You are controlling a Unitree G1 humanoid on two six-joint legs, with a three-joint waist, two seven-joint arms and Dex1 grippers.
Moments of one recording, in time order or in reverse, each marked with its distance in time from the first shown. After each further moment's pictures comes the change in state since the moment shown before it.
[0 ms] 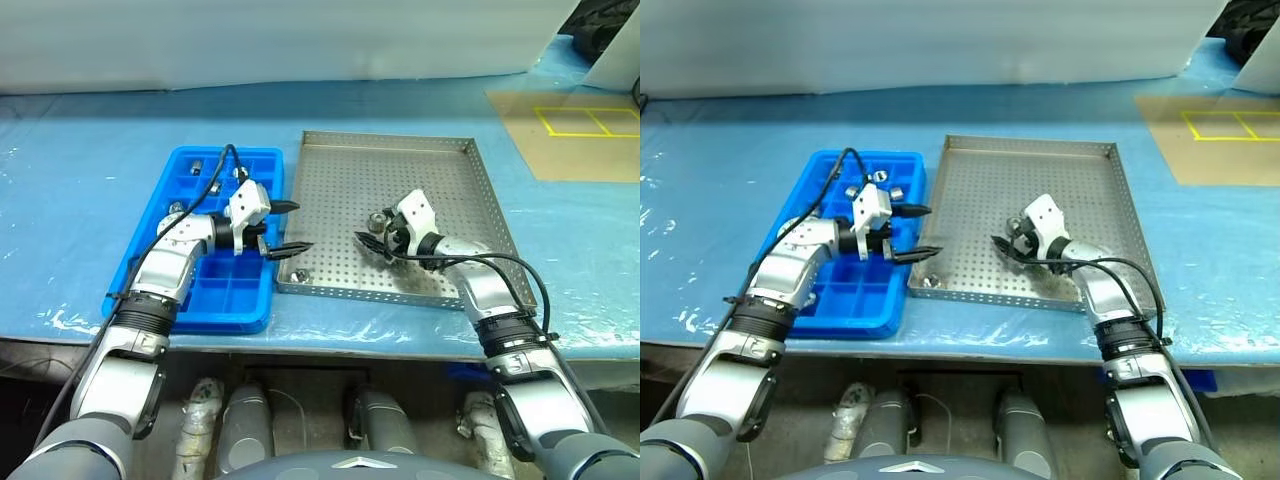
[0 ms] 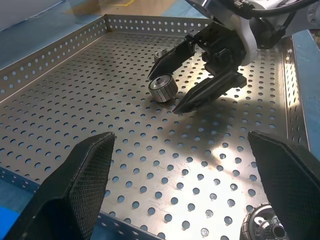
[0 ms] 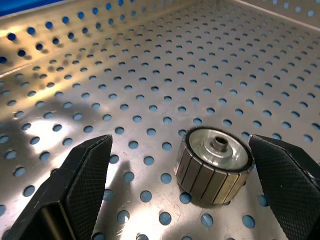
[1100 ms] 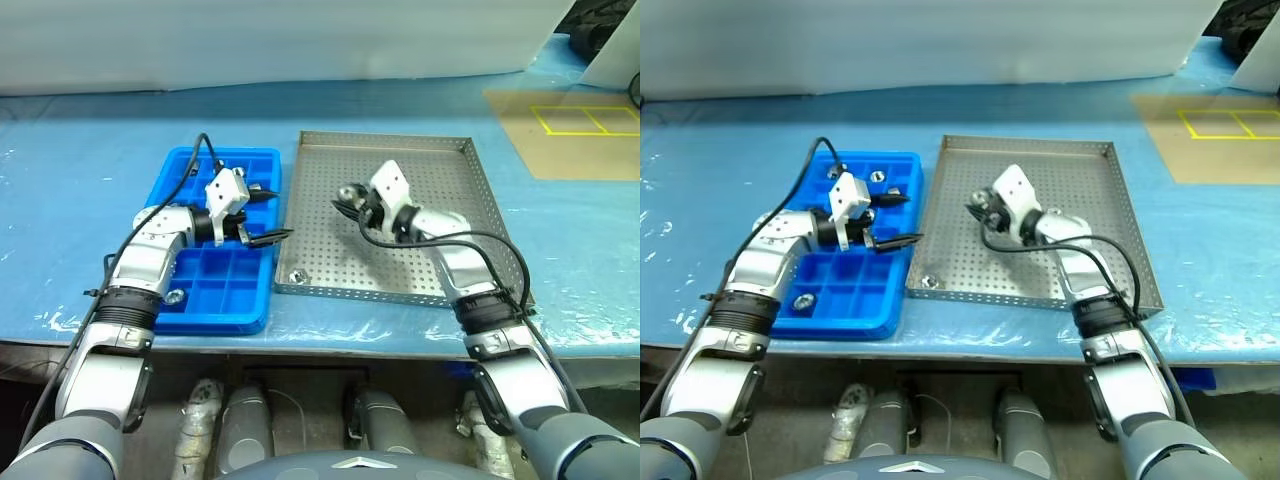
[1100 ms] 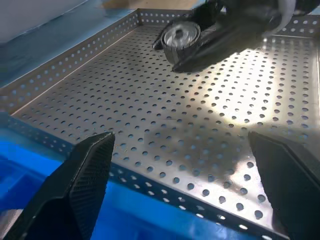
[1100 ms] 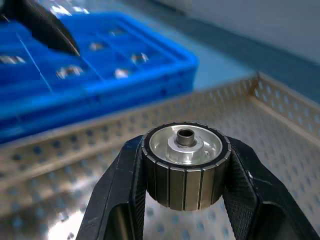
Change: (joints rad) left arm -0.017 0.088 0.080 0.028 -0.019 0.021 0.017; right arm -0.171 0.105 0.052 -0.133 -0.012 0.004 0.084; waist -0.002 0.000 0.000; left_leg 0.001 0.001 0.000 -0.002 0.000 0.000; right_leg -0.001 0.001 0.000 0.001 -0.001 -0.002
